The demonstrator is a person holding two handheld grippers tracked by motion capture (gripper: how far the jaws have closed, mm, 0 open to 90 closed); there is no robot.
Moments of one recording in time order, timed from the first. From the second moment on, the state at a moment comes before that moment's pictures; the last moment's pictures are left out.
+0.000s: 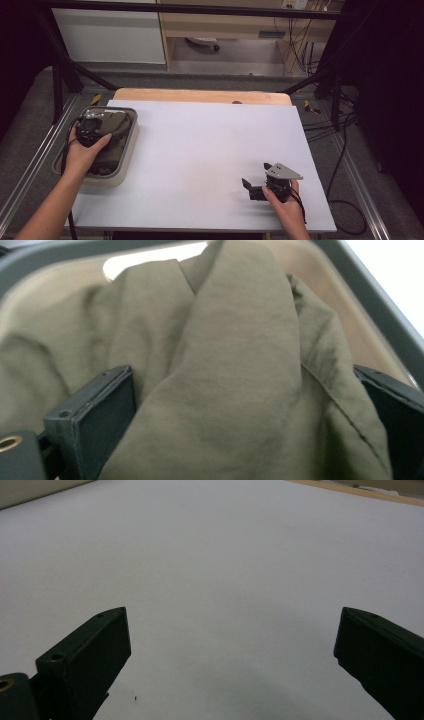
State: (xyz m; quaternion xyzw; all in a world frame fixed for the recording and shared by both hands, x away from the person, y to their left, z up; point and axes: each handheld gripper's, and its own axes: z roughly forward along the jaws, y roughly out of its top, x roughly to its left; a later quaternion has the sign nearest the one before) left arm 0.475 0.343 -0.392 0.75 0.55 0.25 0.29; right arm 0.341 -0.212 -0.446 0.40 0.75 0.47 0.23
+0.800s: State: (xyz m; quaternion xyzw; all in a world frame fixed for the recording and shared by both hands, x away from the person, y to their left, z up) left arm 0.490 0.354 -0.417 0.74 0.59 0.19 0.26; right arm 0.341 -0.211 -0.447 0.39 0.76 0.46 0.23
